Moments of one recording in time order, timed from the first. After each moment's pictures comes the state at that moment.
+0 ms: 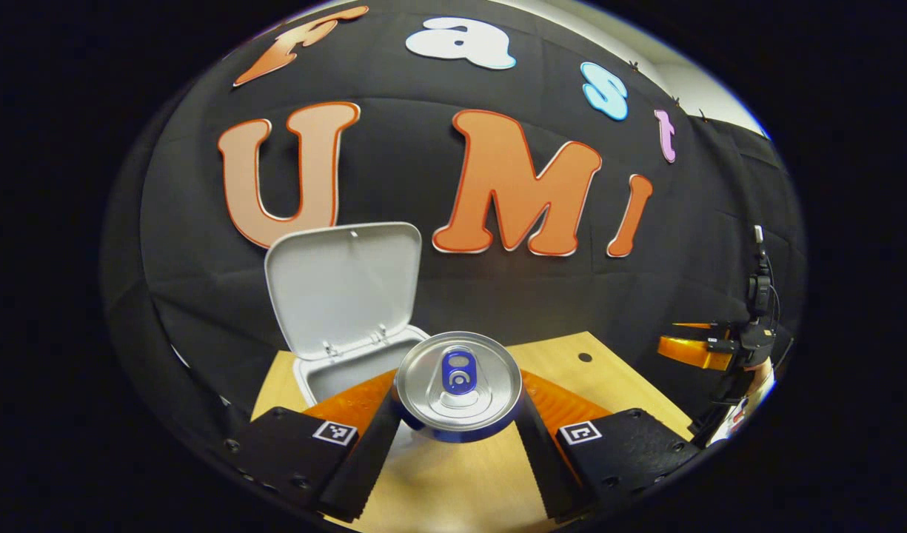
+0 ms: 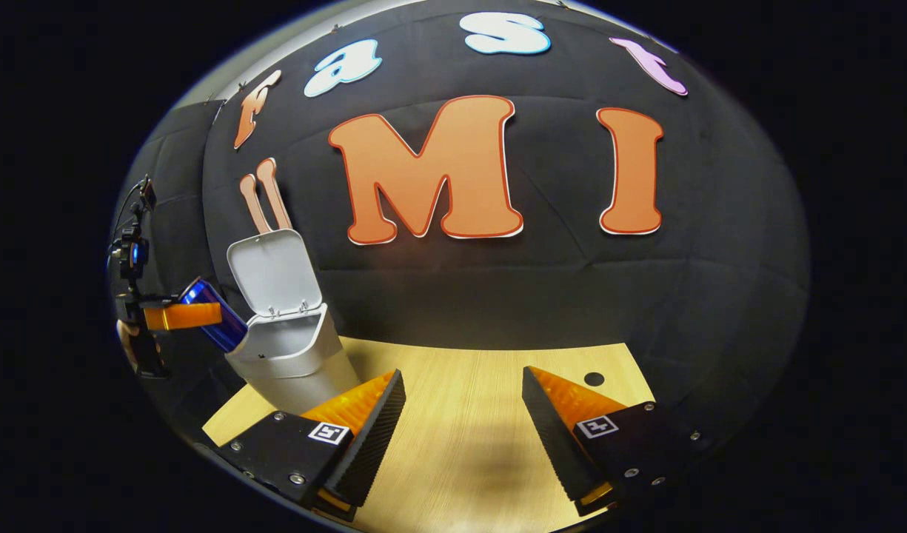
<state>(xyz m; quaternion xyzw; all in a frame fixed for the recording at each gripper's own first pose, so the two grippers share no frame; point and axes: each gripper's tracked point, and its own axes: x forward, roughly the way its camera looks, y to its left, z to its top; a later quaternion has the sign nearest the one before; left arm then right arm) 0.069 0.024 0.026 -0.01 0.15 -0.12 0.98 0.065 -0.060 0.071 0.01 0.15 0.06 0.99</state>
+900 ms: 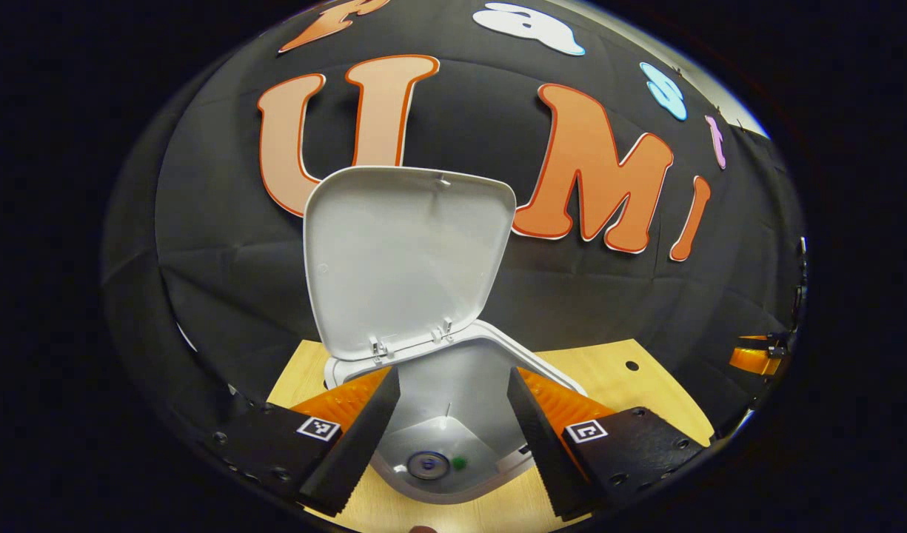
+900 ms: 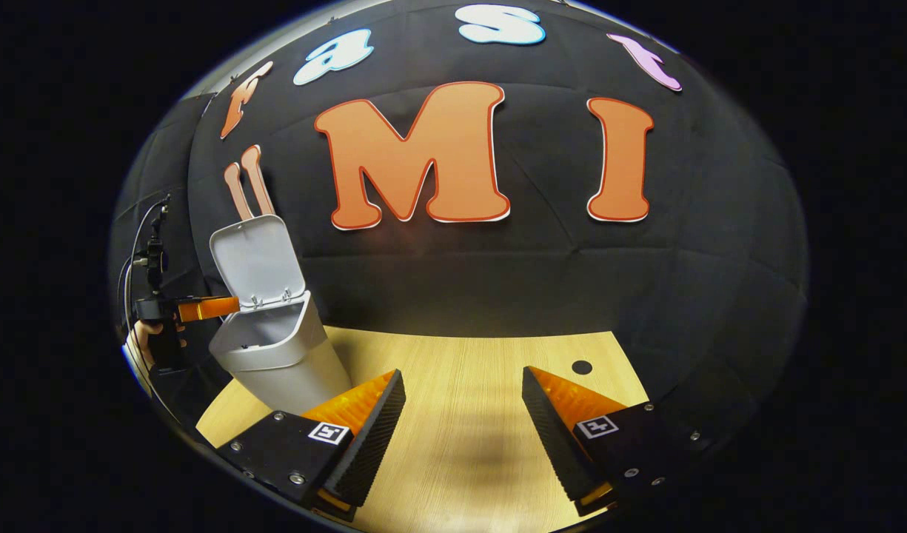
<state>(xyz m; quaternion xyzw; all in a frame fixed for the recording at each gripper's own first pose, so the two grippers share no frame) 0.126 0.080 -0.041 -0.04 0.18 -0.07 0.98 0.064 -0.063 0.051 0.00 0.18 0.04 0.98</state>
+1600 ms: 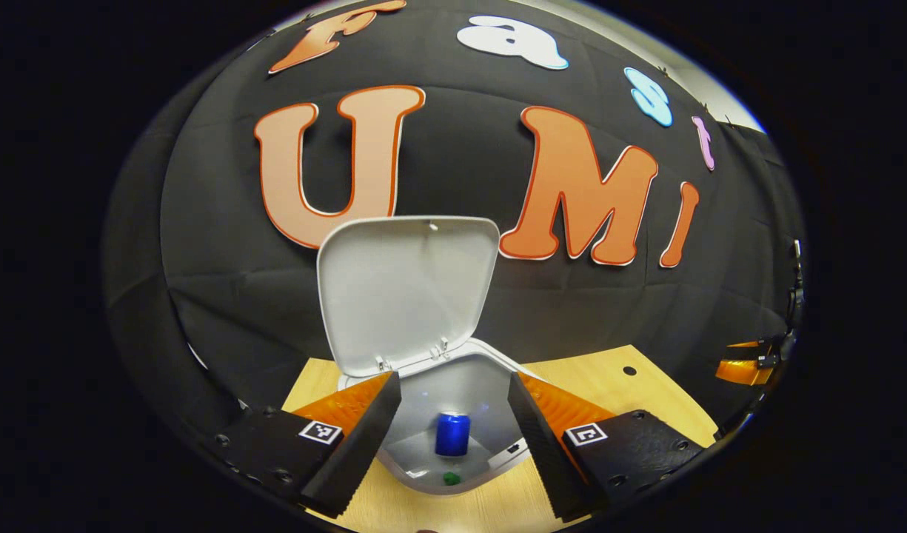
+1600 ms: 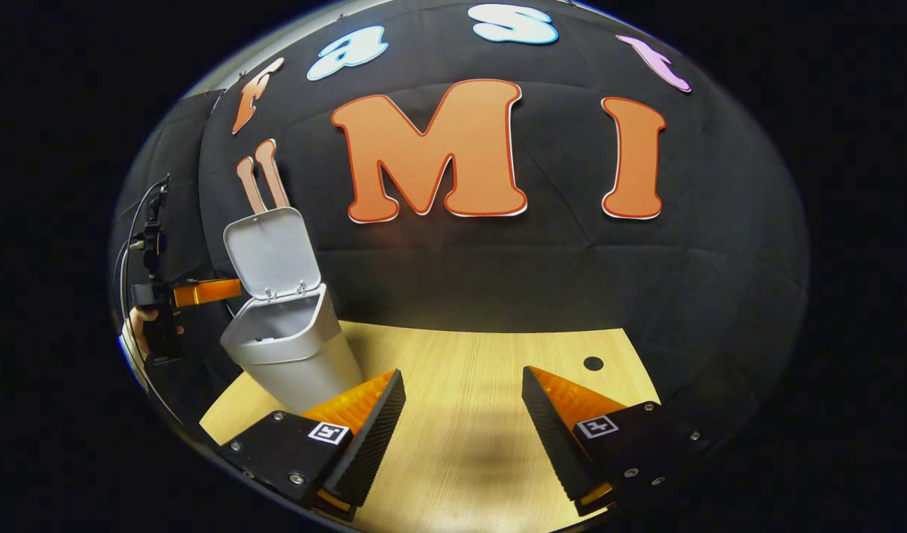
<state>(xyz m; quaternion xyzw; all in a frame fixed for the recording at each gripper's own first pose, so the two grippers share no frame) 0.105 0.079 0.008 -0.02 0.14 -0.07 0.99 0.050 -0.041 0.049 0.00 0.18 0.06 0.98</state>
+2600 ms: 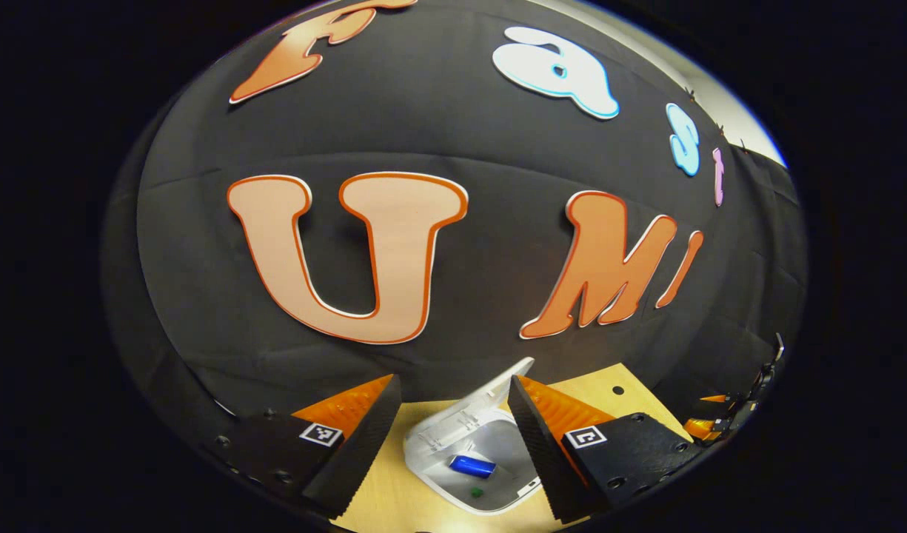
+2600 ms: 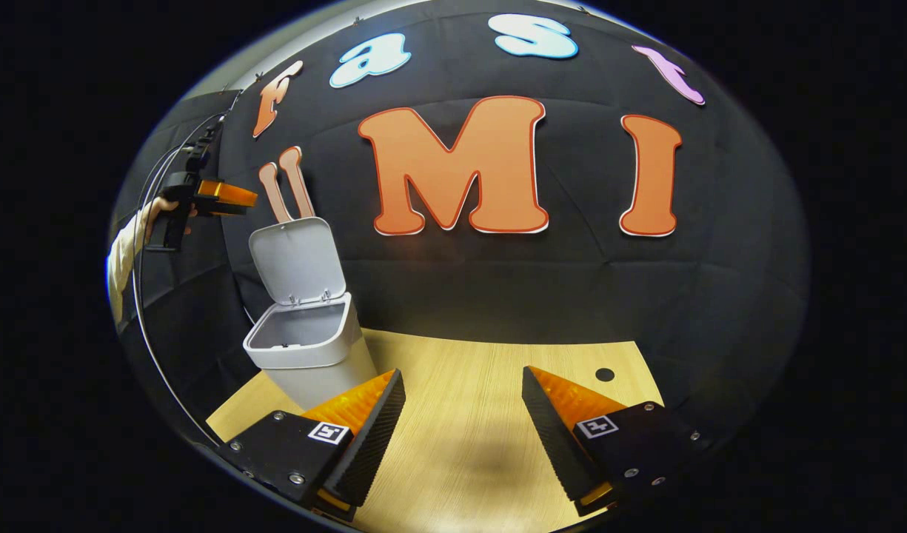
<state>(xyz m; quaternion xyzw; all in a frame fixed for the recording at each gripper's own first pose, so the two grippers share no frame) 0.183 0.148 0.162 -0.01 0.20 -0.10 0.98 0.039 -0.024 0.068 0.00 0.16 0.09 0.98</state>
